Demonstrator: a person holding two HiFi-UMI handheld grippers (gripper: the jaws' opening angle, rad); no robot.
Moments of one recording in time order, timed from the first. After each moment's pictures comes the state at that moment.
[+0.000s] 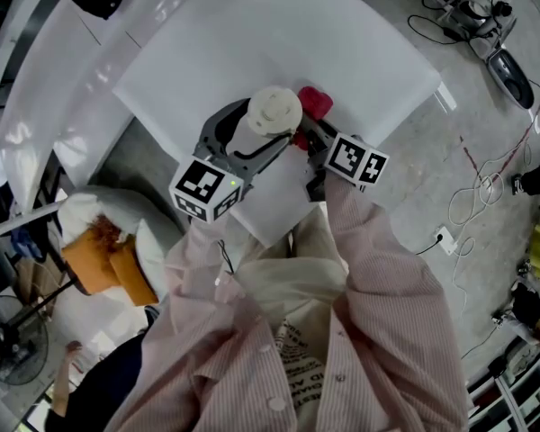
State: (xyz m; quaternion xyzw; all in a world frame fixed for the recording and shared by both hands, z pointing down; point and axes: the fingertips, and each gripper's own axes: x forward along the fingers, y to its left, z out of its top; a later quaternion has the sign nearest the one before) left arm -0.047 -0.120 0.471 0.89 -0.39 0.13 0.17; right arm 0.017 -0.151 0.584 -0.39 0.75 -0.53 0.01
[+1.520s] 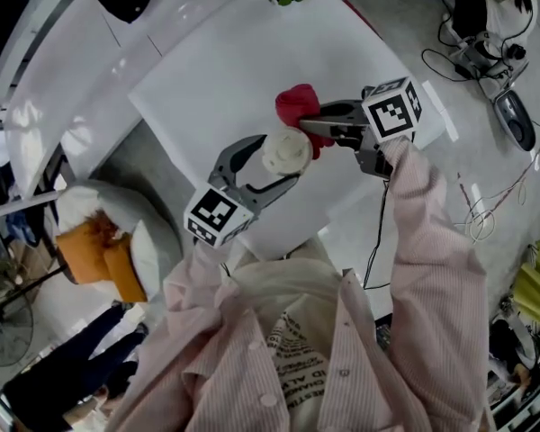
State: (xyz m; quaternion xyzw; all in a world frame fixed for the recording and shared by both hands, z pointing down) left arm -0.045 -0.121 0.472 0.89 -0.38 0.15 0.18; right arm -0.038 -0.193 0.470 0.07 0.86 -0.47 -0.20
